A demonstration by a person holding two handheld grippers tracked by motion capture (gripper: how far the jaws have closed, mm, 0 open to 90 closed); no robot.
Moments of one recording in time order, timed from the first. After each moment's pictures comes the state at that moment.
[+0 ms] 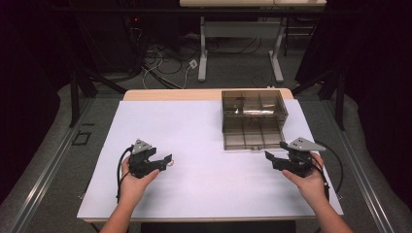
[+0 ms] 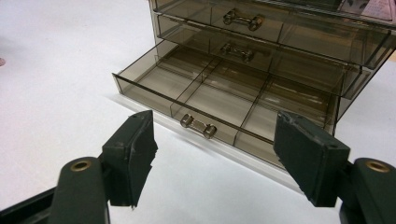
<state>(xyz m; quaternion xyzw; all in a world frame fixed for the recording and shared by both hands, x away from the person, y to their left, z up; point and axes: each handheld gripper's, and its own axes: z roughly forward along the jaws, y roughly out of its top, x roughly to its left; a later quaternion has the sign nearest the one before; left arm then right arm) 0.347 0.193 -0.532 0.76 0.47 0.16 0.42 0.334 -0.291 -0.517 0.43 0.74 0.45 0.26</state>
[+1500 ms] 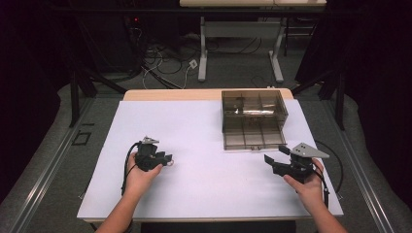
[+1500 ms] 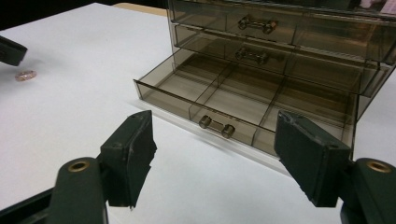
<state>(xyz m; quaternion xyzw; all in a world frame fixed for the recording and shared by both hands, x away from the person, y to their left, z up) 0.371 0.181 -0.540 0.78 0.51 0.09 0.35 0.321 -0.293 -0.525 0.42 0.72 0.49 0.25</state>
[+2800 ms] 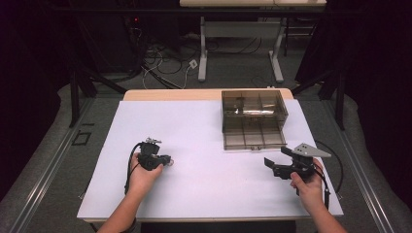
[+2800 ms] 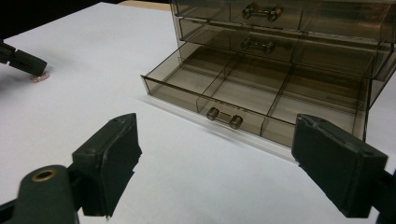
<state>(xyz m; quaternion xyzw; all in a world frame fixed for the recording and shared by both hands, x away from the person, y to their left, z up) 0.379 0.177 -0.549 0.79 0.53 0.07 0.32 0.320 -0.296 -0.525 0.43 0.72 0.49 0.22</state>
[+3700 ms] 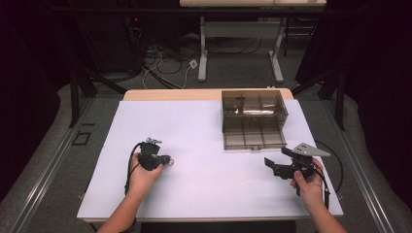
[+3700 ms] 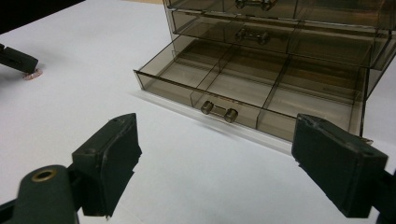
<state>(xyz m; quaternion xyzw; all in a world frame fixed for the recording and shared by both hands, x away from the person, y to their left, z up) 0.379 0.176 -0.550 0.79 0.53 0.07 0.32 0.322 -0.298 -0.529 0.45 0.72 0.48 0.21</state>
